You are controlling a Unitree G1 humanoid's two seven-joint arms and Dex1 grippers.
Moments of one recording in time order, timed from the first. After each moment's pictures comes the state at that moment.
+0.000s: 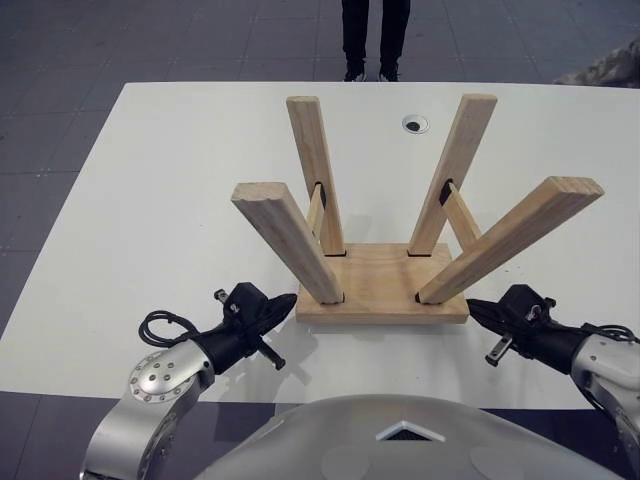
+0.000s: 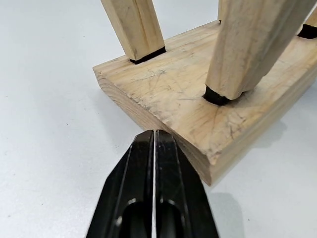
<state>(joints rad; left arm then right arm) 0.63 0.57 0.00 -0.79 -0.35 0.58 -0.54 0.60 -0.73 -0.11 -0.82 0.24 0.64 0.69</state>
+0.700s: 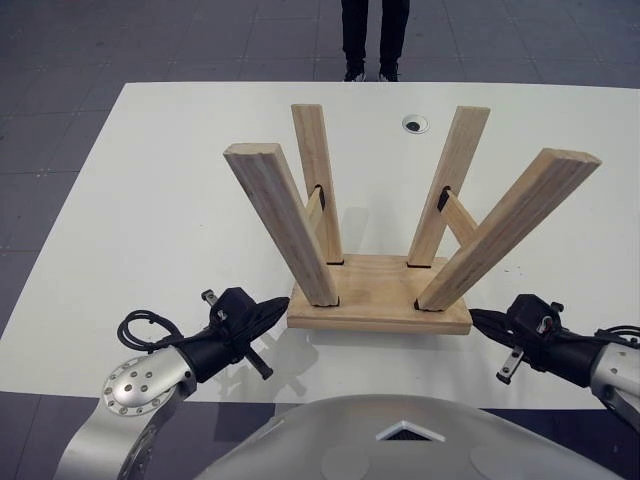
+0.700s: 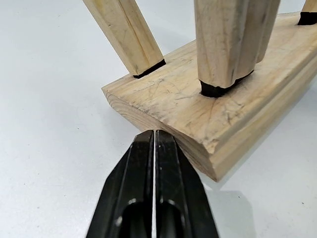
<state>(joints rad) 0.70 0.65 0.09 -0.87 -0.37 0.54 -0.59 0.69 -0.79 -0.22 -0.94 0.30 0.65 0.75</state>
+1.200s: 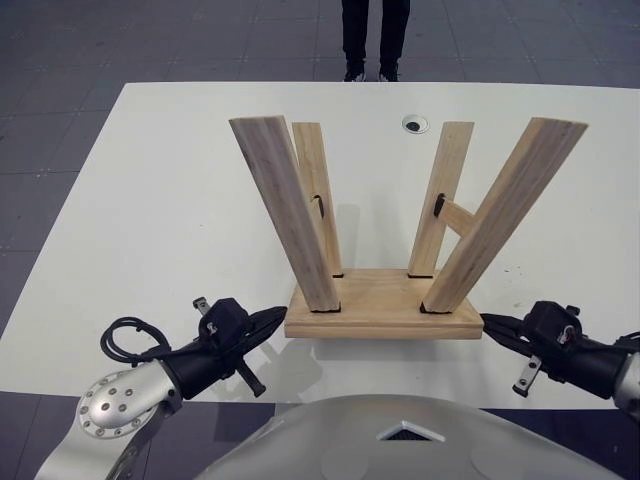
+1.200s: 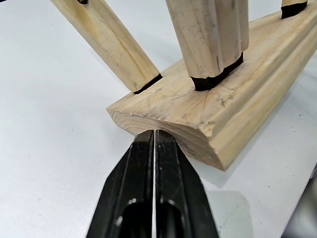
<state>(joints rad) 0.81 0.68 0.20 -0.96 -0.44 0.53 -0.62 0.79 -0.83 -0.33 -0.98 0.38 0.57 0.80</state>
